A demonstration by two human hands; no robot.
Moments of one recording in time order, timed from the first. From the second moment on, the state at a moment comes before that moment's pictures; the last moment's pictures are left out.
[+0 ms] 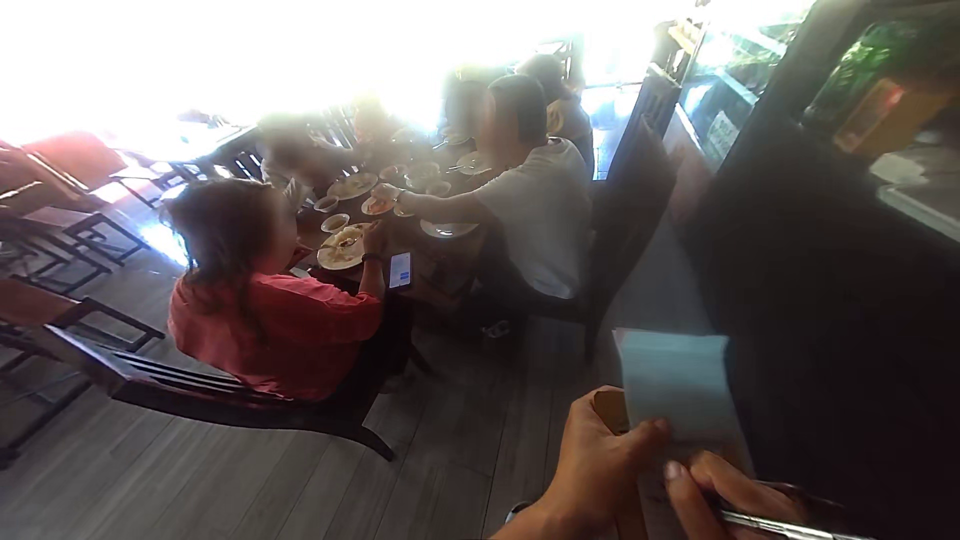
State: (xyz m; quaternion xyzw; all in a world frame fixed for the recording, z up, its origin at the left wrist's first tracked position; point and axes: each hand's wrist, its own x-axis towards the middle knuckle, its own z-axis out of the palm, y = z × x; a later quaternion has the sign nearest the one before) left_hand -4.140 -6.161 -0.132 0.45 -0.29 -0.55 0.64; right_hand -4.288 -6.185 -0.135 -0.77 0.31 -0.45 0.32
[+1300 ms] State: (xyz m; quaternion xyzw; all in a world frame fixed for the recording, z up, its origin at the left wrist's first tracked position) left_hand -4.144 -6.147 -0.117 0.49 -0.27 -0.53 0.63; right_hand -4.298 -6.185 -0.135 -0.74 0.28 -0.51 0.34
